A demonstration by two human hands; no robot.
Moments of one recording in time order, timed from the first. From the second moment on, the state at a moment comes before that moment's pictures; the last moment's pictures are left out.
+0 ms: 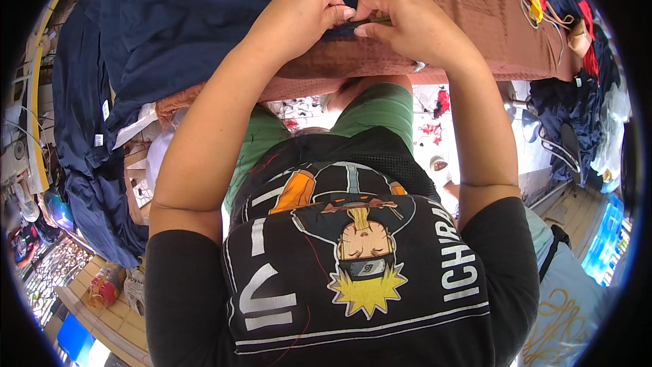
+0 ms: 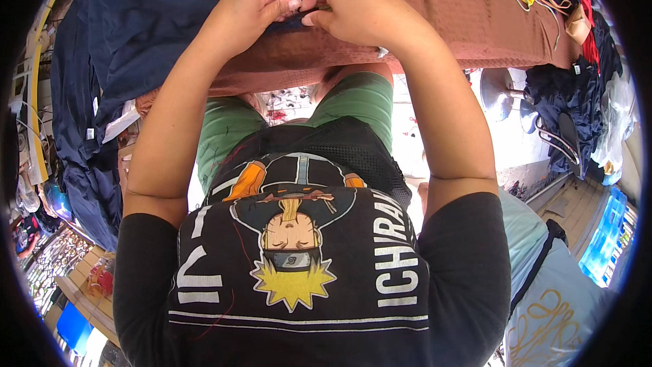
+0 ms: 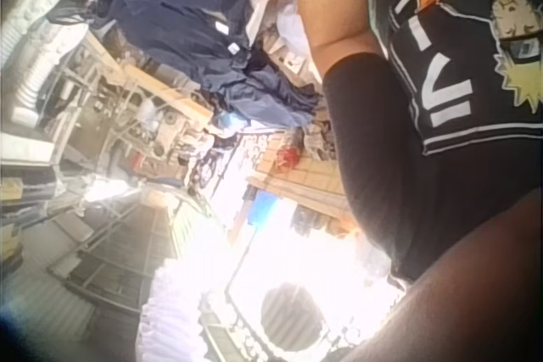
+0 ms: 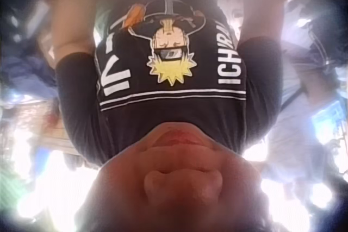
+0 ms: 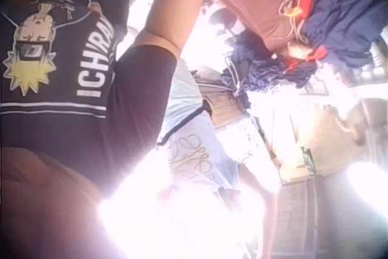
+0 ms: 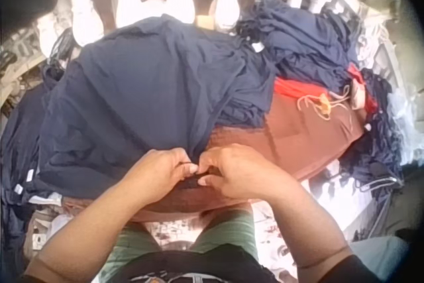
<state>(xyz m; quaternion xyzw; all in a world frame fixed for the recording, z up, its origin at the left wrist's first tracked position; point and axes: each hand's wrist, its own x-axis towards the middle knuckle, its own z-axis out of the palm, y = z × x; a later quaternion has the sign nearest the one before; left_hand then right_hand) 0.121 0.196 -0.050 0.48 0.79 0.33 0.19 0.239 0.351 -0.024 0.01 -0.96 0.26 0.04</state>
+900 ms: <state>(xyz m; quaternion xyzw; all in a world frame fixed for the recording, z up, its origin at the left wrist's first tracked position) 0.146 0.134 -0.017 0.50 0.82 0.25 0.09 0.272 0.351 -0.030 -0.08 -0.91 0.40 0.10</state>
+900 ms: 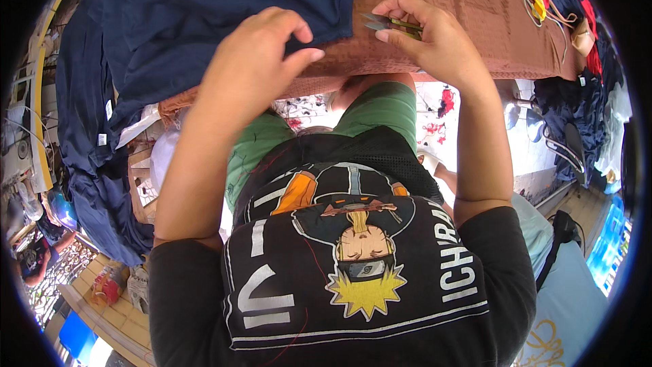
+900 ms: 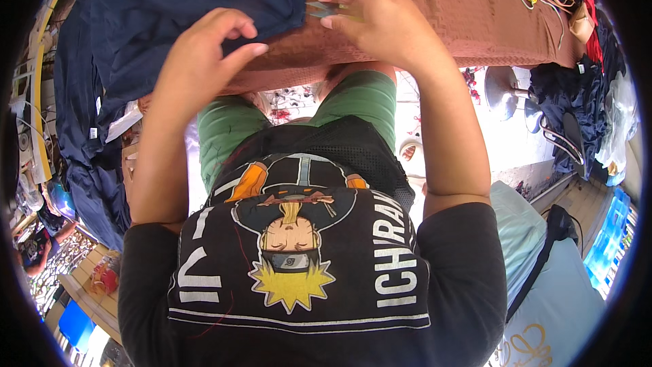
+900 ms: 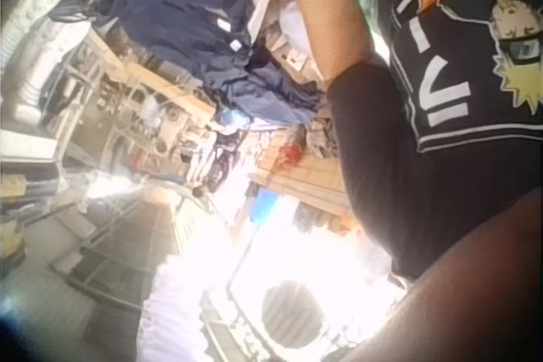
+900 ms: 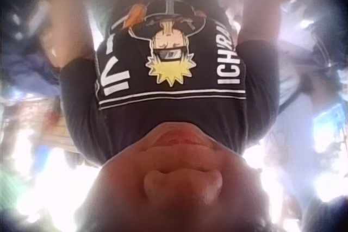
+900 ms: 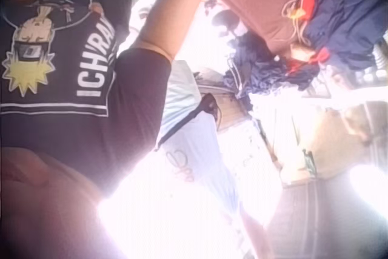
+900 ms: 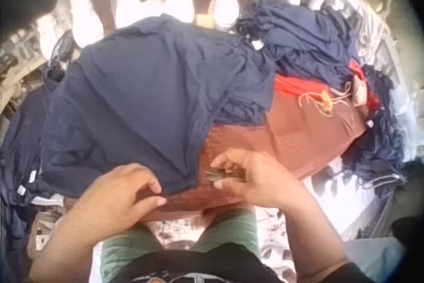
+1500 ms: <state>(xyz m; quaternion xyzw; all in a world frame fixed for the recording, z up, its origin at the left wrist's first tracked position) 0.160 0.155 -0.055 0.51 0.78 0.36 -0.01 0.270 0.307 -0.042 -0.05 -0.97 0.18 0.17</state>
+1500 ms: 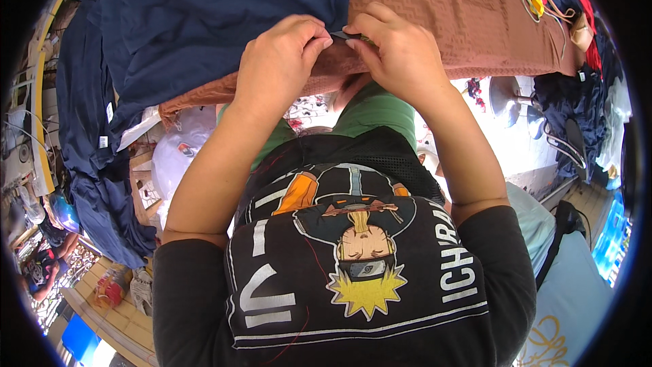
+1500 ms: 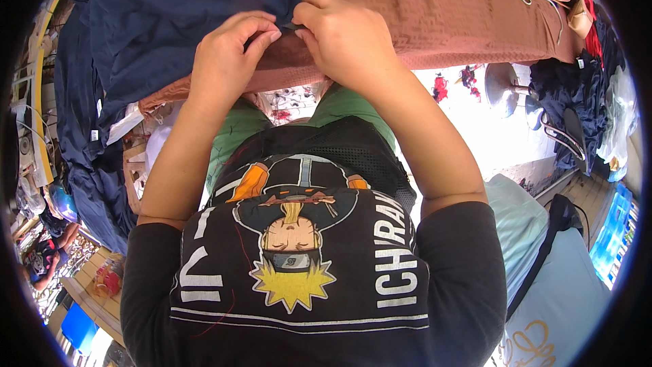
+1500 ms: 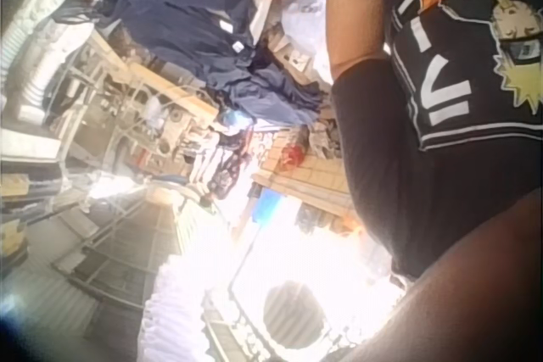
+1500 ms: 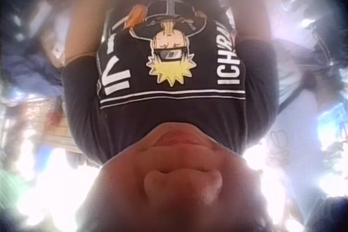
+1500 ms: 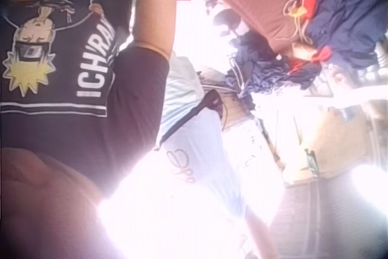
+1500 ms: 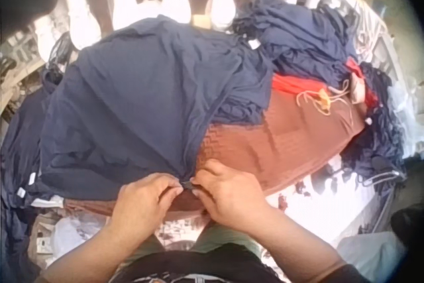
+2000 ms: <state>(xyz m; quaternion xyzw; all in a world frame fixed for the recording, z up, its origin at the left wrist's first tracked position) 0.164 0.134 -0.069 0.43 0.82 0.37 -0.01 0.255 0.314 -0.075 -0.07 -0.92 0.34 0.19</state>
